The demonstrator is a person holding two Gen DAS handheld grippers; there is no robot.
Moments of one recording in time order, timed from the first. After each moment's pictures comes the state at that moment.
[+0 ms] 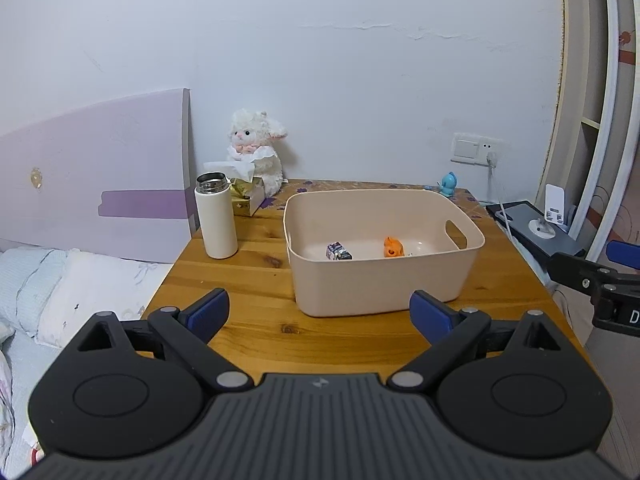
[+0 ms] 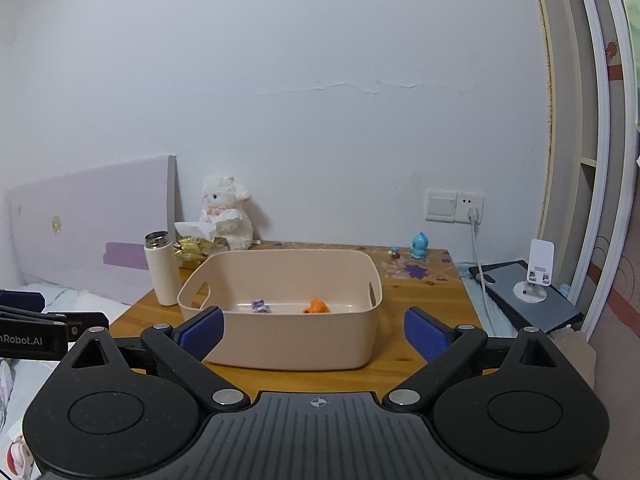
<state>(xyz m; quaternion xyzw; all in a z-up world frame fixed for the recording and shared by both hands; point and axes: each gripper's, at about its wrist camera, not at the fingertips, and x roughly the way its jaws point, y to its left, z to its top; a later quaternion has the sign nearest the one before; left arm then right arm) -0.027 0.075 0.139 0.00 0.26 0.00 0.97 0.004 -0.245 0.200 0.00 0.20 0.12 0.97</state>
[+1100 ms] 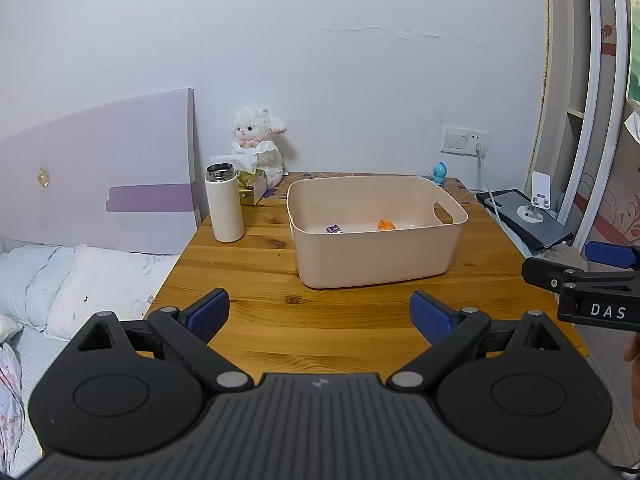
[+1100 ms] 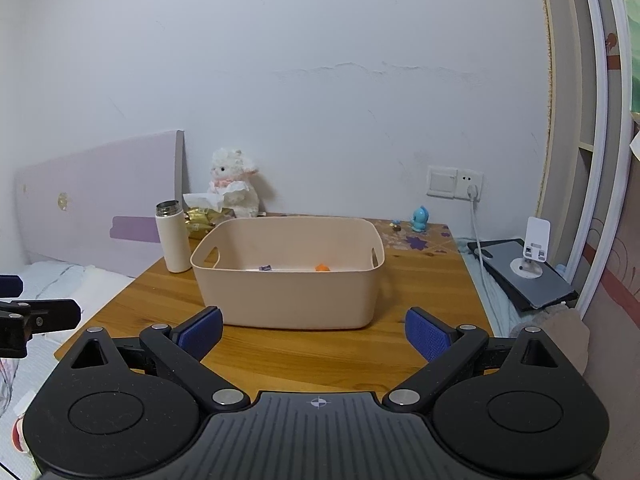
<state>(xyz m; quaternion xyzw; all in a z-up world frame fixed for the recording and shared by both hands) -0.084 0.081 0.141 0.01 0.26 -0.01 0.96 -0.028 -0.241 0.193 -0.01 0.23 0.12 0.97</state>
